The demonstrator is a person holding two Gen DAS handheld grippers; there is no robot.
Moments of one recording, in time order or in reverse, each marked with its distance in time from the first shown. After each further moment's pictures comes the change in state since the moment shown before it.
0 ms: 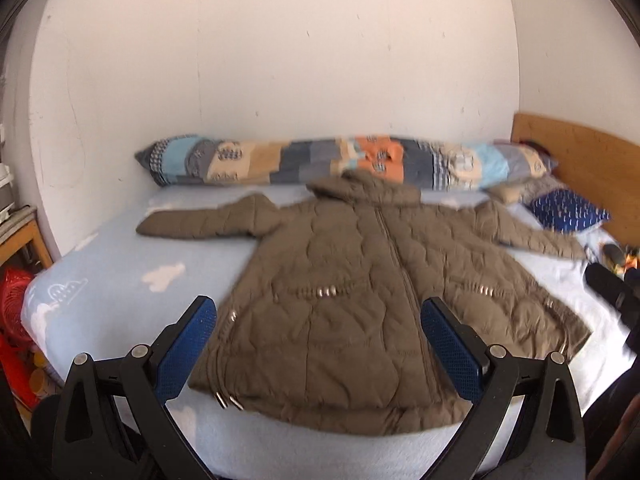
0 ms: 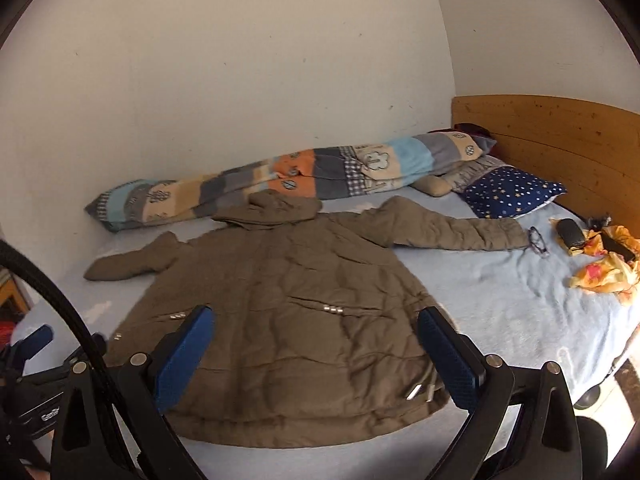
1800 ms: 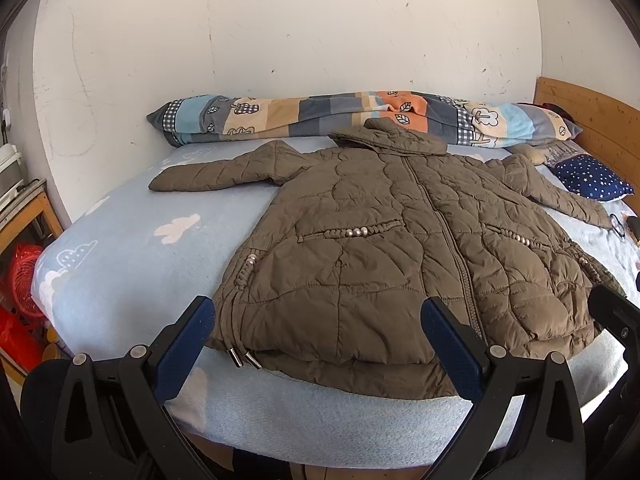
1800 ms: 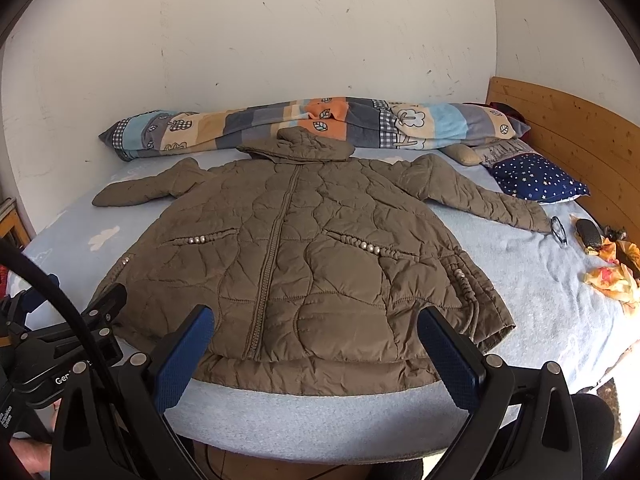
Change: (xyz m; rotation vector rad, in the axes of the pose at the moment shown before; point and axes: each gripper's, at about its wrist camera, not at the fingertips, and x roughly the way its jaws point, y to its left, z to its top) left arm 0.034 0.009 -0.031 0.019 0.178 0.052; right arm 0.023 0.046 -0.034 -0.130 0.194 -0.001
